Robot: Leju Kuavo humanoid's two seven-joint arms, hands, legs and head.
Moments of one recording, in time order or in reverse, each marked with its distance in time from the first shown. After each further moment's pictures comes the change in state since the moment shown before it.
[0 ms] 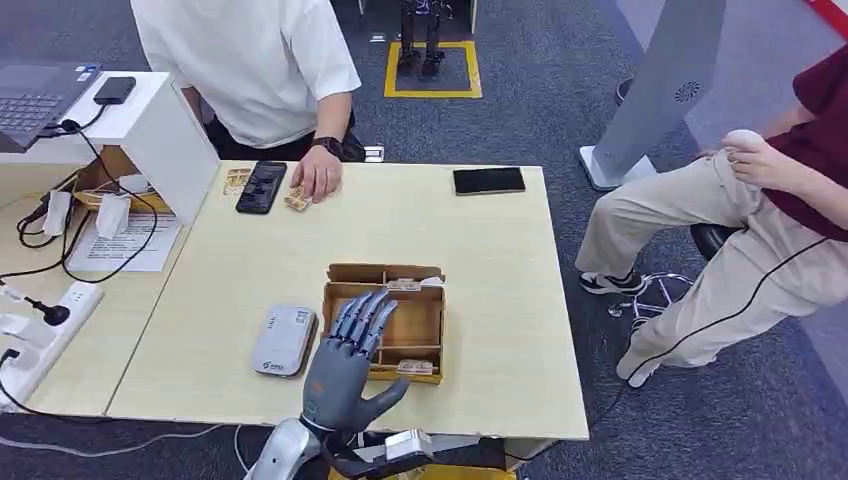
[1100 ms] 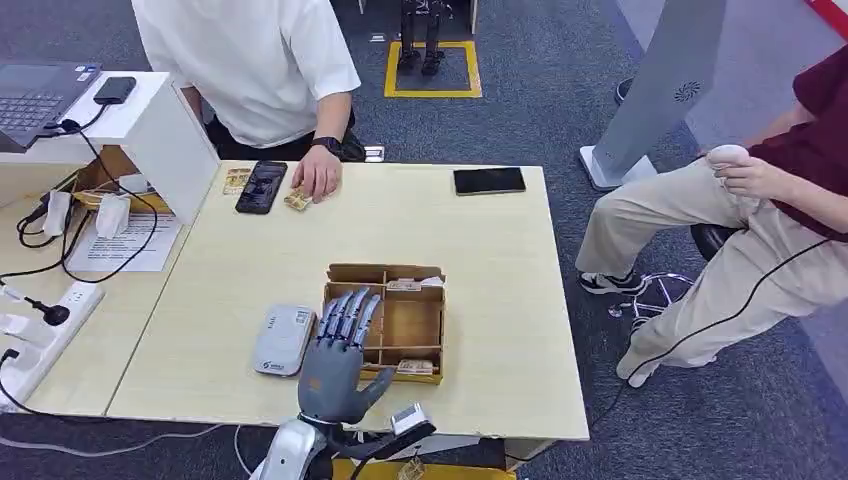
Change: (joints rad) left arm 0.009 -0.074 0.106 0.112 -0.240 0.058 0.157; right arm -0.001 0.000 0.006 -0.003 -0.026 0.000 0.006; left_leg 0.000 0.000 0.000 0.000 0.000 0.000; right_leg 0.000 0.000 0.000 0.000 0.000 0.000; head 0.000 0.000
